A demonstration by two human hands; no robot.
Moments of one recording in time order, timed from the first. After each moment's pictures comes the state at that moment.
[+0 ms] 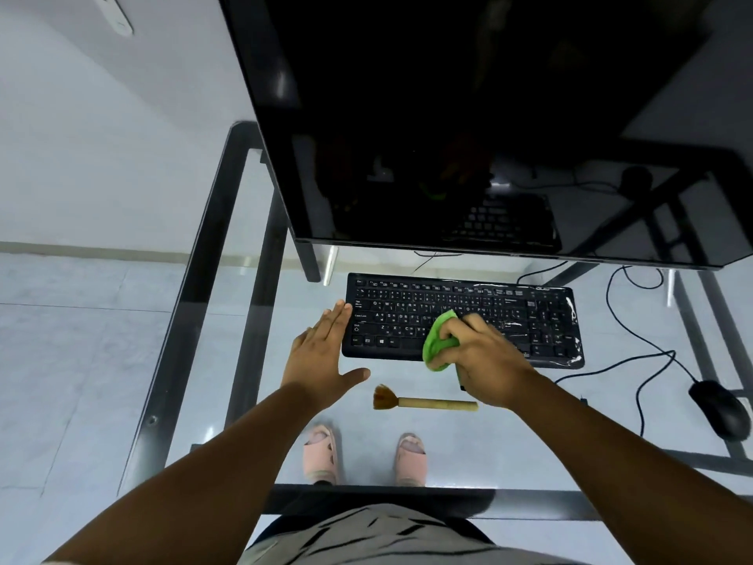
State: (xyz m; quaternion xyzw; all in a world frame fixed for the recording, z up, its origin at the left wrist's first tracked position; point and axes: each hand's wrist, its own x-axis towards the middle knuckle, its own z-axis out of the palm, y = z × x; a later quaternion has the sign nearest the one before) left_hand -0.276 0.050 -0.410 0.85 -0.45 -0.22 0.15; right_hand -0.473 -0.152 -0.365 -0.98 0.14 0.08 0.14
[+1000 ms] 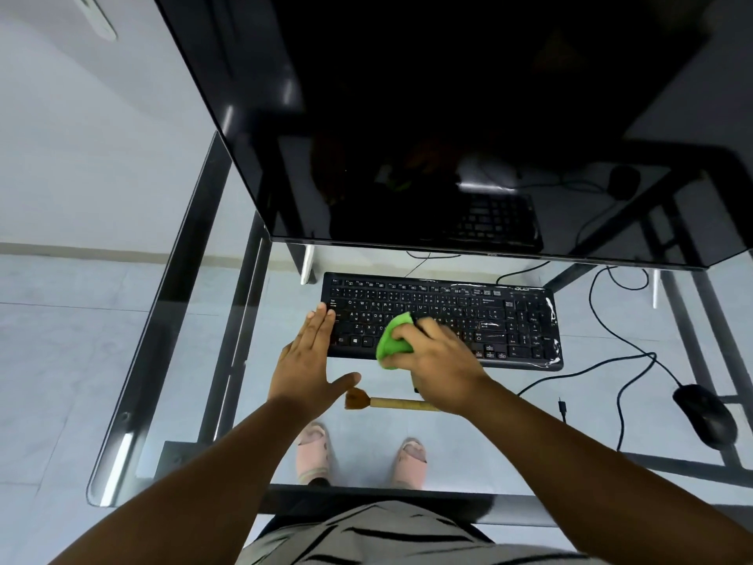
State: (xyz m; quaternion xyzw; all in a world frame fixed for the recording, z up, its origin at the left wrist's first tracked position) left_hand -0.308 0.040 -0.414 0.87 -0.42 -0.19 0.15; right_hand -0.466 -0.137 -0.372 -0.99 0.09 0.03 0.11
